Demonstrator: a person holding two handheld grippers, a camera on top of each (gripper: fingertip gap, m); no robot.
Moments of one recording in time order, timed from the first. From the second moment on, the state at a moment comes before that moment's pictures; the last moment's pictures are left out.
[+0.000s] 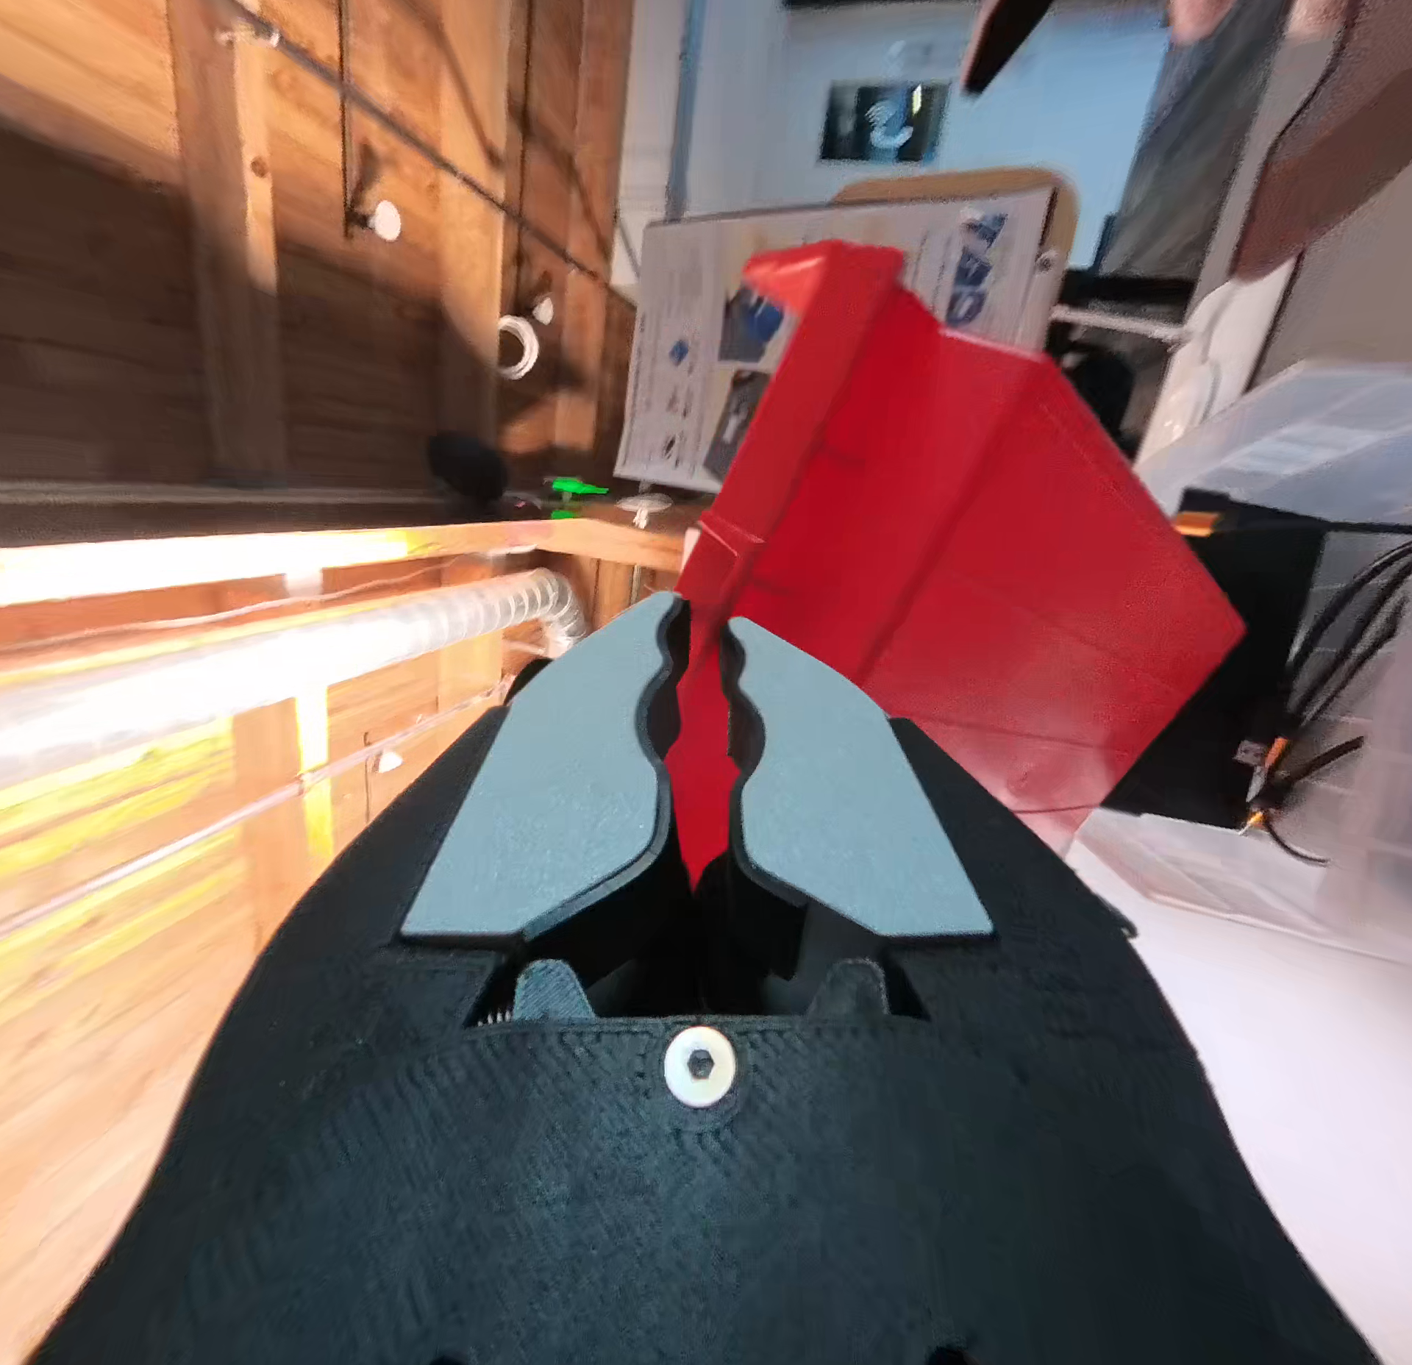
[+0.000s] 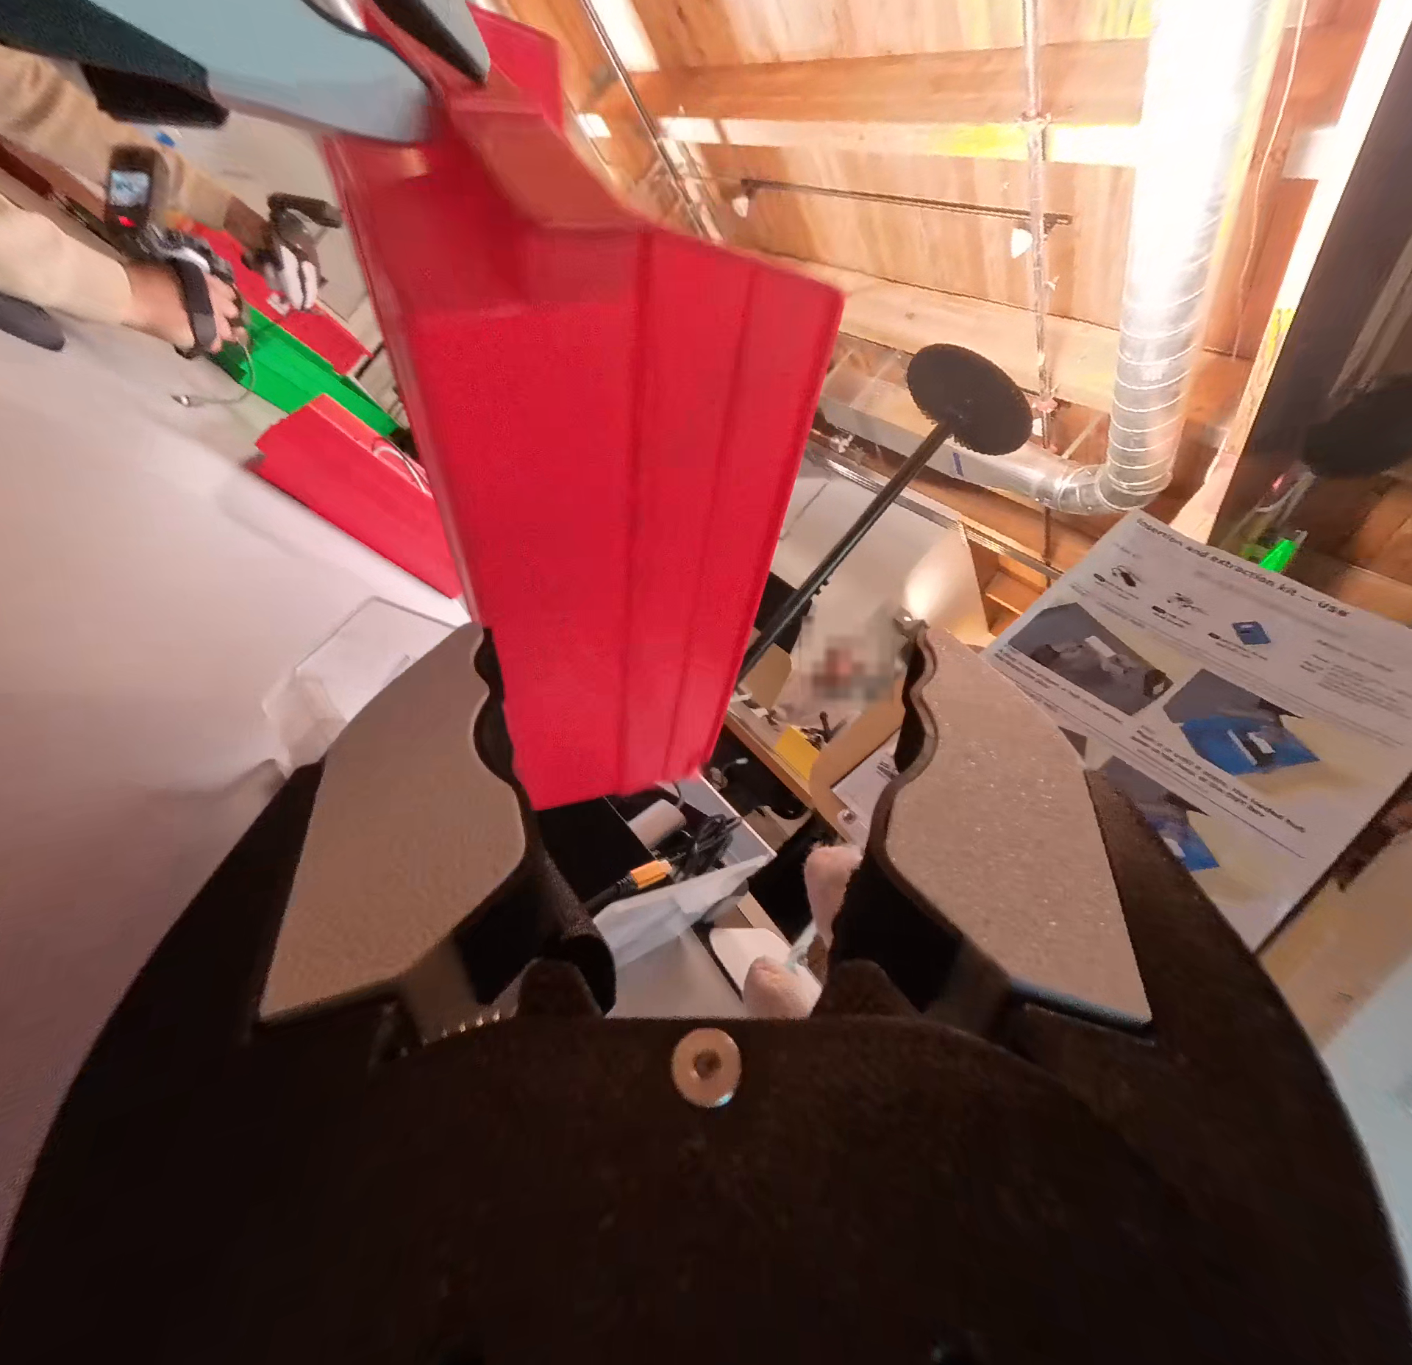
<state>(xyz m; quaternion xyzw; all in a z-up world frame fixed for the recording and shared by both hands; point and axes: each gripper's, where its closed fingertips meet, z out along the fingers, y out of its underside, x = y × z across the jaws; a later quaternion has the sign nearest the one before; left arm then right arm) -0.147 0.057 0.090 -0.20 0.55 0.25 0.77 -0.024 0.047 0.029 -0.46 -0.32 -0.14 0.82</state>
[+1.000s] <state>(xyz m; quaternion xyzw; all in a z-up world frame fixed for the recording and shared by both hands) -0.146 0.044 0.041 -0.31 0.69 0.13 0.64 -0.093 0.039 -0.032 -0.69 -0.48 -0.17 0.51</state>
